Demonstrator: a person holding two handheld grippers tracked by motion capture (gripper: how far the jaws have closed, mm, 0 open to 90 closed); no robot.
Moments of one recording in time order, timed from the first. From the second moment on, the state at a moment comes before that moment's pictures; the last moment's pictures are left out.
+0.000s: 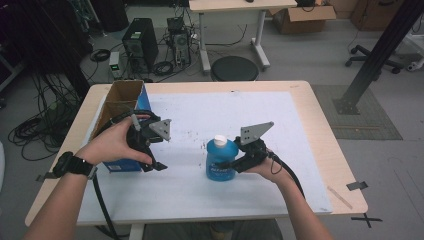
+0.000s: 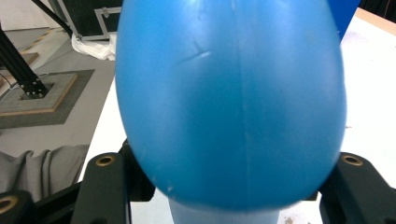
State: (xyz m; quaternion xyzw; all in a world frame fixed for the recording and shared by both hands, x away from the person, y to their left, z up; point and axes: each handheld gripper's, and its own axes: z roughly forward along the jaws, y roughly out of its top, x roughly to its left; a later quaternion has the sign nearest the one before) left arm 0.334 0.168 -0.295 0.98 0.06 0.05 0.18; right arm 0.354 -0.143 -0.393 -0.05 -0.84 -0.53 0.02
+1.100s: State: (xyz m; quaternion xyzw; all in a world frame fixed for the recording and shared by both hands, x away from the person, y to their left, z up) left arm 0.328 0.161 -0.233 0.97 0.06 0.08 0.21; right arm 0.370 -0.114 -0.309 -0.01 -0.88 -0.47 0.04
